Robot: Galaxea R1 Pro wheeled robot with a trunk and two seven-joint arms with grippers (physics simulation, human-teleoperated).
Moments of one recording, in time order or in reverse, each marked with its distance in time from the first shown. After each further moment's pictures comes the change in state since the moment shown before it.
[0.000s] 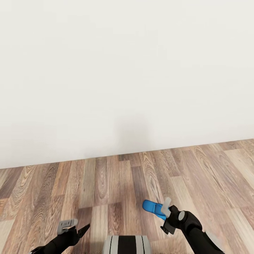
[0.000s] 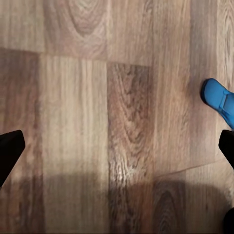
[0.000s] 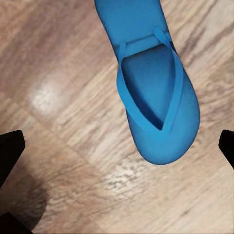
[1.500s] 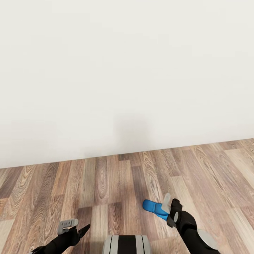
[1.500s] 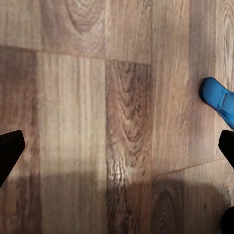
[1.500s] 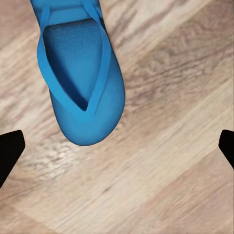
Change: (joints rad) left arm 0.000 -0.003 -0.003 0.001 0.001 0.000 -0.001; right arm -0.007 0.039 -0.001 0.013 0.272 0.002 -0.155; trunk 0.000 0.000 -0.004
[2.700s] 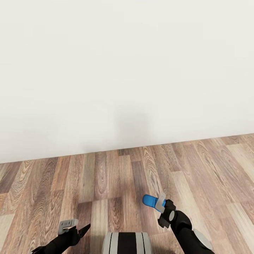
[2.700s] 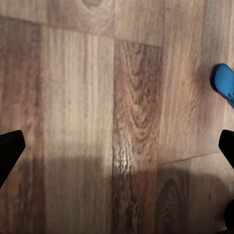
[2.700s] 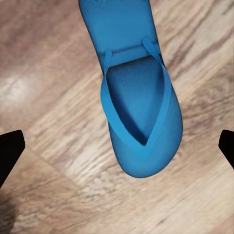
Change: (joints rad) left arm 0.000 0.000 0.000 0.000 0.000 0.000 0.000; right arm 0.000 0.047 0.002 -0.004 -0.109 -0.004 0.007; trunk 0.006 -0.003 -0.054
